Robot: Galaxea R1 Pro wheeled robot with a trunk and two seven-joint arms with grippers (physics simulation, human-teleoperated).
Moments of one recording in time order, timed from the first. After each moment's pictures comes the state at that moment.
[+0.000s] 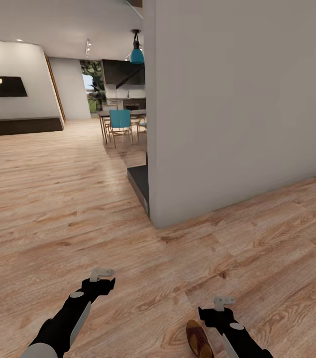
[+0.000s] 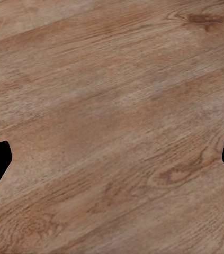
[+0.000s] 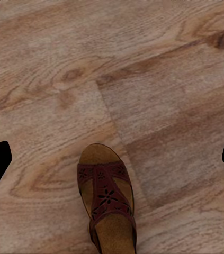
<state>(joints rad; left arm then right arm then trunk) -0.48 0.02 -0.02 -0.69 0.01 0.19 -0.03 -0.42 0.02 0.00 -0.49 0.01 0.05 0.01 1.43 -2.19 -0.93</state>
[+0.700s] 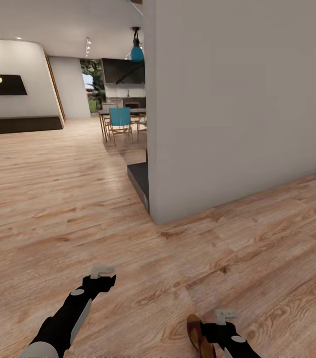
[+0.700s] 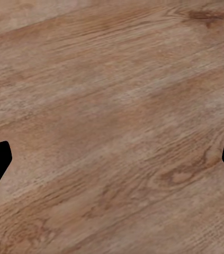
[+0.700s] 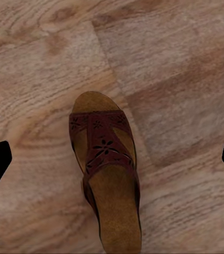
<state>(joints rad) -0.49 0.01 -0.02 -0.72 0.01 0.19 -0.03 -0.42 0.02 0.00 -0.38 0.01 0.03 0.01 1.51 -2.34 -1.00</state>
